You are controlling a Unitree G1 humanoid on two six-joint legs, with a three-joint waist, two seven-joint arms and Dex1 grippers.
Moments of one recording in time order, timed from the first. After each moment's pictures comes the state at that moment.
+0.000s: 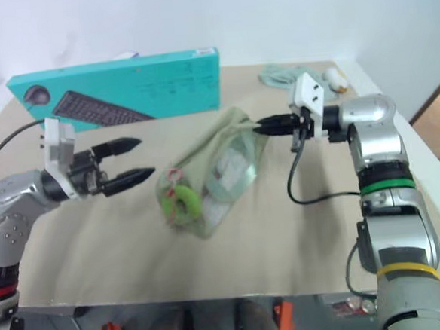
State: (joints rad) left arm -0.46 0.68 0.16 -0.15 -0.70 0.52 -0.99; right arm -0.96 -0.68 0.02 0.58 0.19 -0.03 1.38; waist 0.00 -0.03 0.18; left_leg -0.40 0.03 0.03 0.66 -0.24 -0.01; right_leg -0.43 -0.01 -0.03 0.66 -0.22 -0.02
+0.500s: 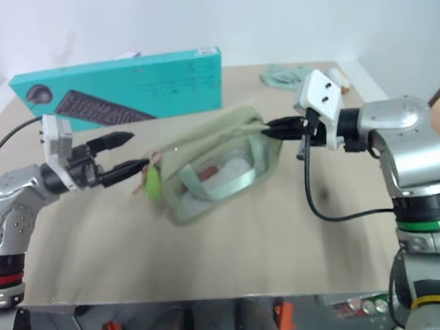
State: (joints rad) left arm -0.51 0.67 0.16 -0.02 -0.64 0.44 -1.06; right arm -0.72 -0.86 -0.05 -0.16 0.27 0.58 1.10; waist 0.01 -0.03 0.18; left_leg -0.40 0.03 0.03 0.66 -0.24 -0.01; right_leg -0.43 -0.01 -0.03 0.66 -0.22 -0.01
